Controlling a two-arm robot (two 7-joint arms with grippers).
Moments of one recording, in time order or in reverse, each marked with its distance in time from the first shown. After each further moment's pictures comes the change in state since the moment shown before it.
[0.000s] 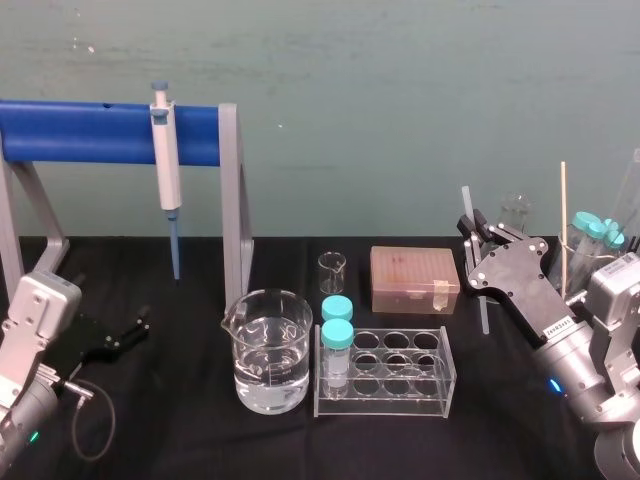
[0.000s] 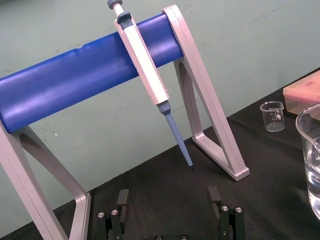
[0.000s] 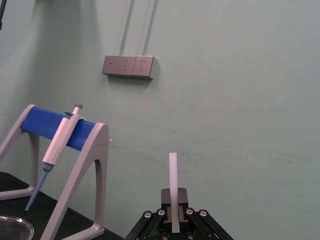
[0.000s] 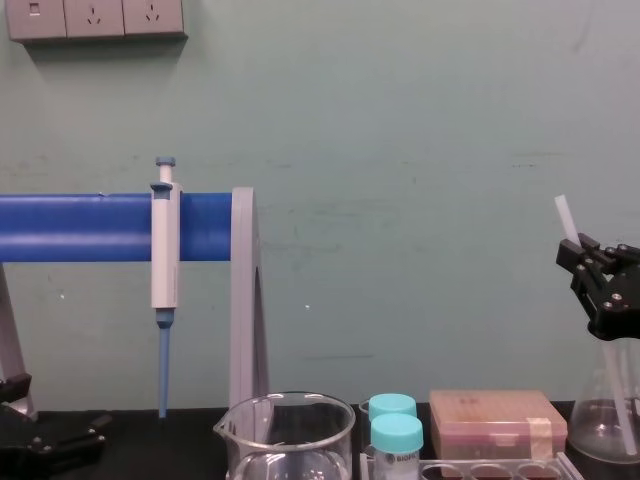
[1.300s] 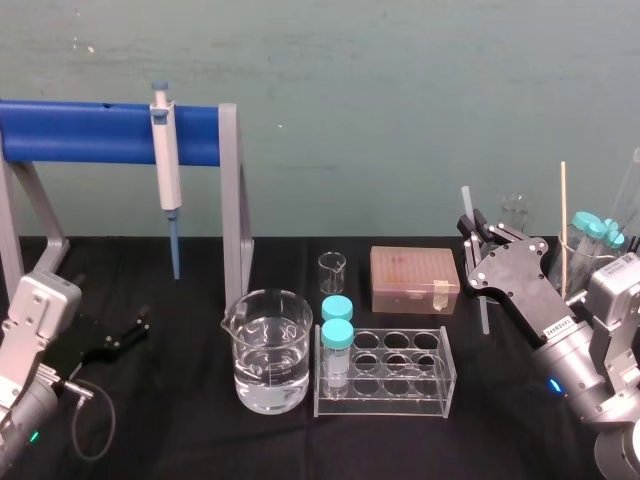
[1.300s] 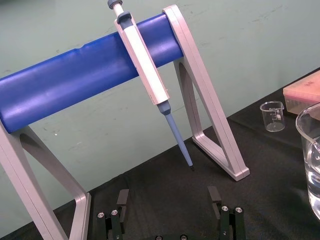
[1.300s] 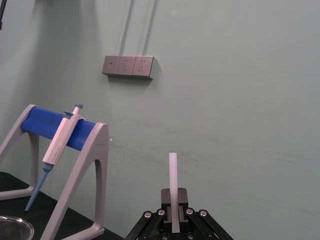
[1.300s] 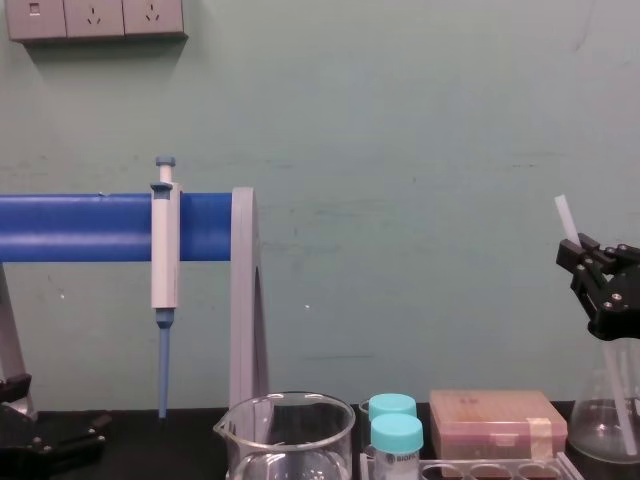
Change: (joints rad) left arm 0.000 0.000 0.000 0.000 0.000 0.000 0.000; right arm 0.000 0.000 0.000 0.000 0.000 0.000 0.000
